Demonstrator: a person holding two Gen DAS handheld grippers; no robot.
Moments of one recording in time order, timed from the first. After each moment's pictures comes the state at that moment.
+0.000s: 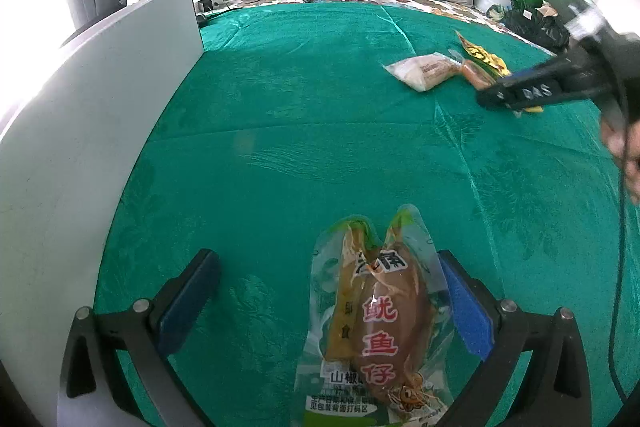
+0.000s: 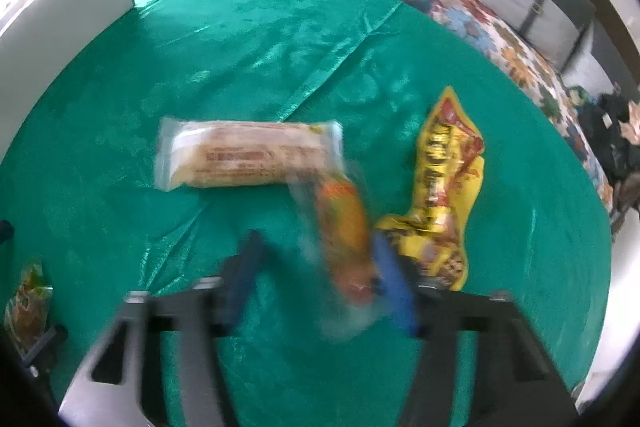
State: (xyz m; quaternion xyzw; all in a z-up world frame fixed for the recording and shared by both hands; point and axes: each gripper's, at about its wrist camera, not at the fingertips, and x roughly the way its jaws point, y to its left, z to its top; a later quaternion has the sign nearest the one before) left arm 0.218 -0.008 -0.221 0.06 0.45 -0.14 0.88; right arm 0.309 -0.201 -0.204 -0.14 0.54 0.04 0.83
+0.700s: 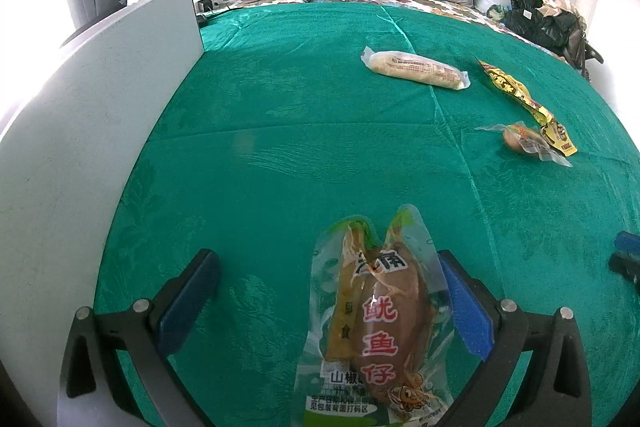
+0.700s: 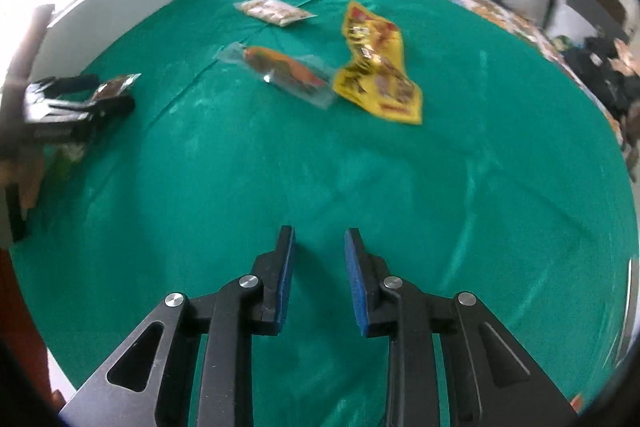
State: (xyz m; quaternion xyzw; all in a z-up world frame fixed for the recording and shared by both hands) left arm 0.218 -0.008 -0.221 0.06 0.45 -0.14 0.88; right arm 0.097 -0.269 -0.205 -0.07 0.48 0.06 0.87
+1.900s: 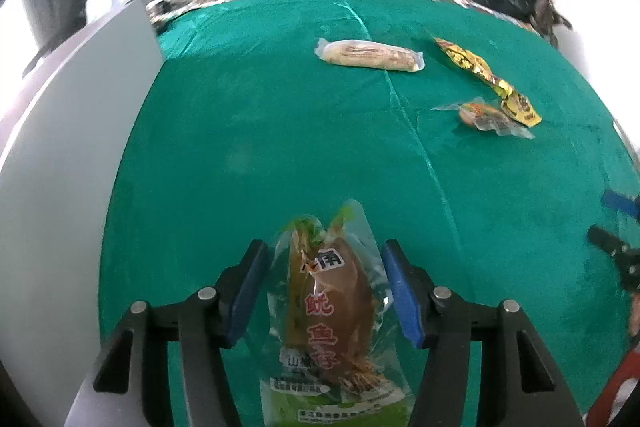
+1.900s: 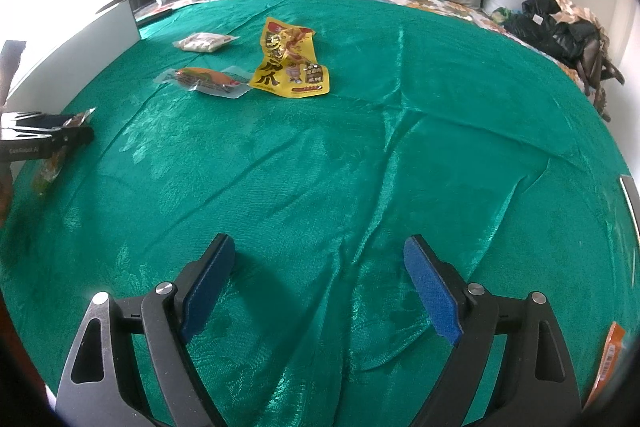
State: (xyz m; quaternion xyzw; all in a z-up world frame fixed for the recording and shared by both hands) left arm 0.213 -0.020 -0.206 0.09 0.48 -0.19 0.85; right arm 0.082 -0.306 -0.213 0.00 0.45 0.00 0.89
